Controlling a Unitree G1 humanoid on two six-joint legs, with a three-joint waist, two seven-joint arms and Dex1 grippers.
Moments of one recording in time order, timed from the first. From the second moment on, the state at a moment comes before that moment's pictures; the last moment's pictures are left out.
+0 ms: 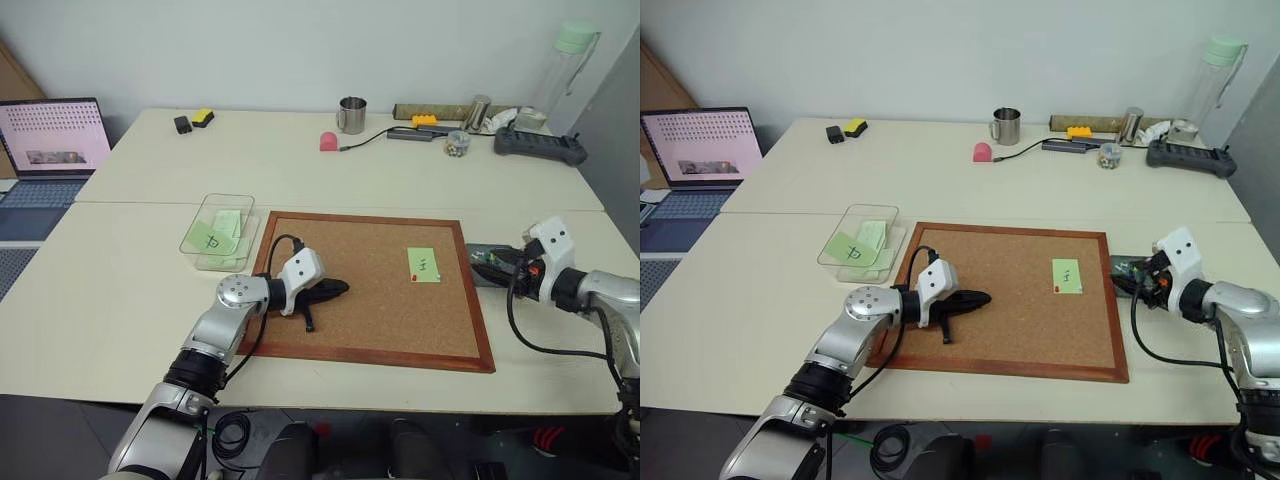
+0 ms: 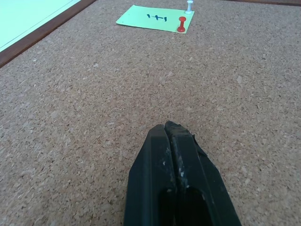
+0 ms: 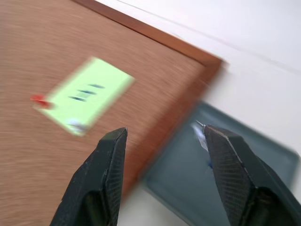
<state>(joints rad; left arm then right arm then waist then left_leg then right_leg) -0.49 0.40 -0.25 0.32 -0.11 0.06 -1.02 -0.25 -0.79 -0.16 -0.13 0.36 0.60 0.84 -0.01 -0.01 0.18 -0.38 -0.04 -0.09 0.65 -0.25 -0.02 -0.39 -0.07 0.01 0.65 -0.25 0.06</state>
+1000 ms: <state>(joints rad) -0.48 0.41 -0.25 0.30 -0.11 0.07 -1.02 -0.32 -0.63 0.02 0.08 0.26 0.39 0.85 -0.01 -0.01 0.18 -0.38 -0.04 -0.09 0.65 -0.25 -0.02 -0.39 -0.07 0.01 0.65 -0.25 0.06</state>
